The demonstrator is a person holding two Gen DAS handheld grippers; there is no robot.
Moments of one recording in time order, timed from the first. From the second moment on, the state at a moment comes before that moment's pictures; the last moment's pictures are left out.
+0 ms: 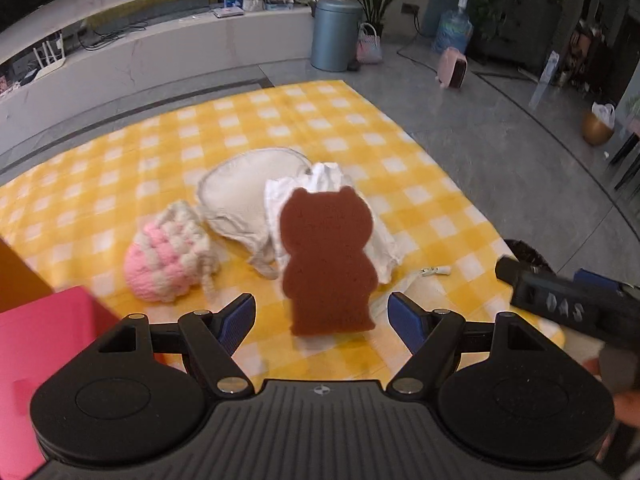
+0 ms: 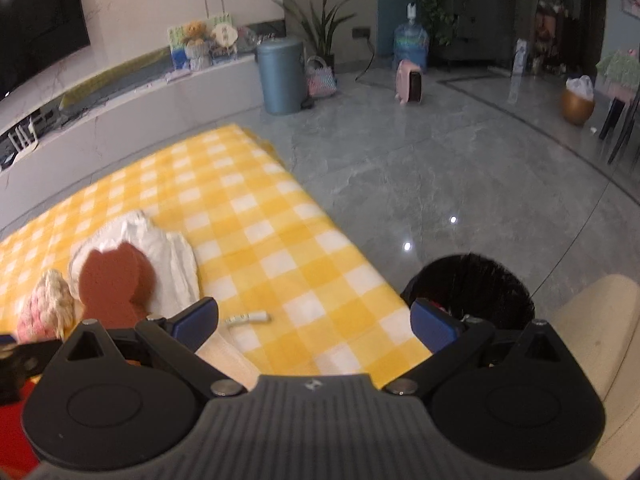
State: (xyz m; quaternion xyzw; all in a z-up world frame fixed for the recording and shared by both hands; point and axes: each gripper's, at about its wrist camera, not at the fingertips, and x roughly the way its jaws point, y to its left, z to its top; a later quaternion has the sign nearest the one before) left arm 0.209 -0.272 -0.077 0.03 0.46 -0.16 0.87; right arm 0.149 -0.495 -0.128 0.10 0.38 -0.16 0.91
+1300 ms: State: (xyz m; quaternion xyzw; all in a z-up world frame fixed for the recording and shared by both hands) left arm 0.231 -0.273 -0.129 0.01 0.45 -0.11 0.89; right arm 0.168 -0.440 -0.186 -0.06 0.51 -0.02 0.86
